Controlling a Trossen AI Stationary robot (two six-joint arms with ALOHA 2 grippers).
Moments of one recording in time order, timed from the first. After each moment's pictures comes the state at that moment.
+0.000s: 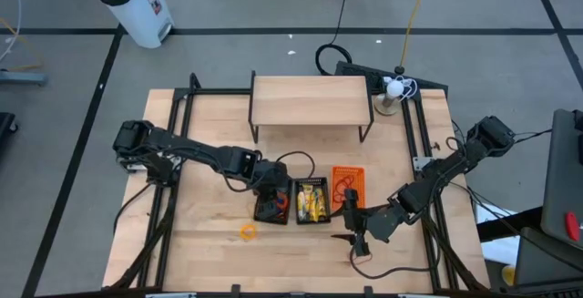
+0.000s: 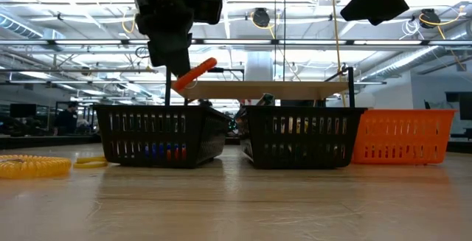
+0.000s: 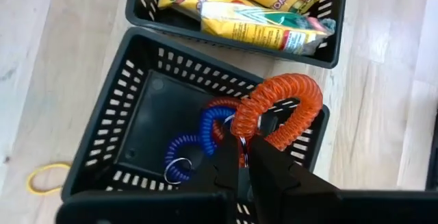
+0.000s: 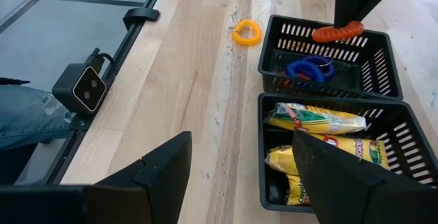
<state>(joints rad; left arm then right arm) -0.15 1.69 1.23 -0.65 0.13 -0.42 0.63 1.40 0.81 -0.02 0.40 0.31</state>
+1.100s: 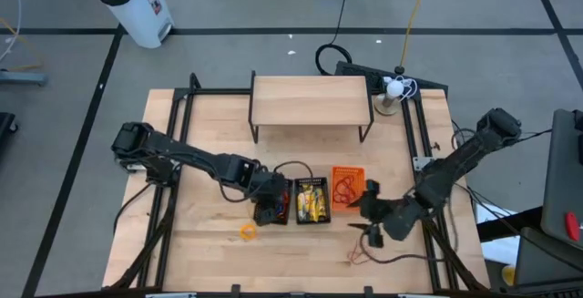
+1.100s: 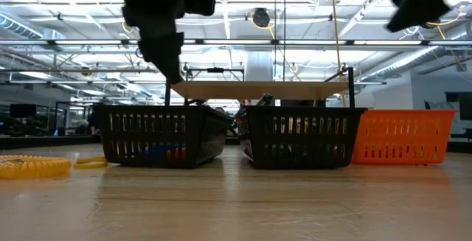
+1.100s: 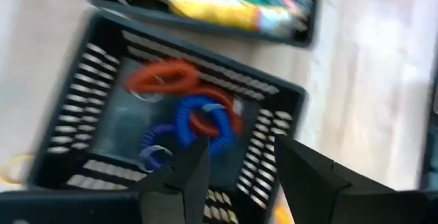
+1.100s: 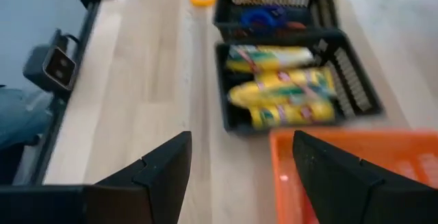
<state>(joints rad) -0.22 1.69 1.23 -0.65 0.09 -0.45 0.71 1.23 0.81 -0.39 0.51 0.60</state>
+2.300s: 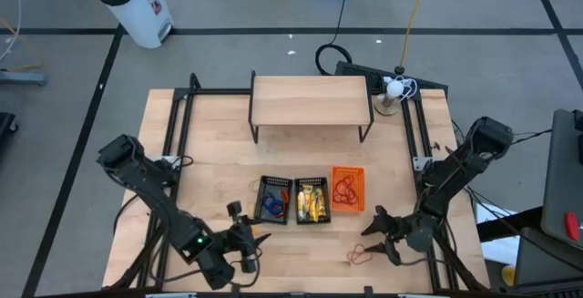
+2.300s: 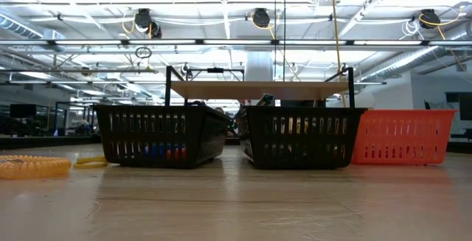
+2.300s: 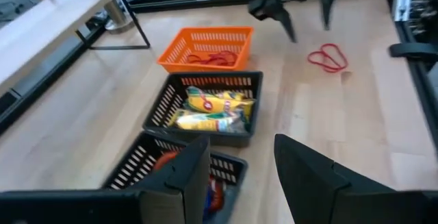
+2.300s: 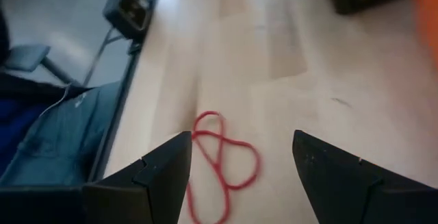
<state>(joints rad) -0.80 1.69 1.23 -0.46 -0.93 -0.63 1.00 1.42 0.32 0.47 0.53 0.92</state>
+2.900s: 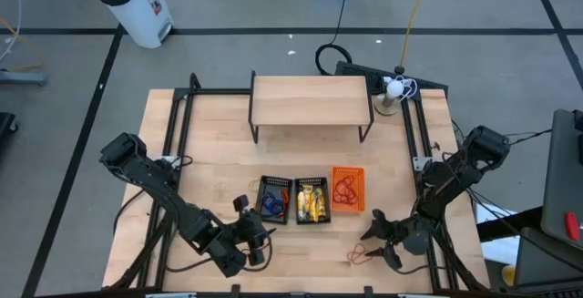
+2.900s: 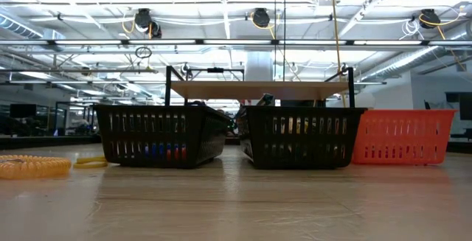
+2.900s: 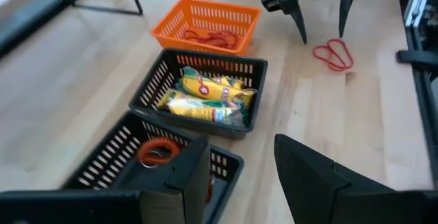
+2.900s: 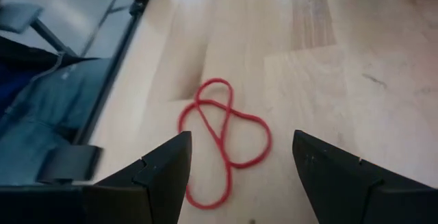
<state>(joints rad) -0.72 1.69 1.23 -0.46 -0.80 -0.72 1.00 1.54 0.32 0.55 0.47 0.84</state>
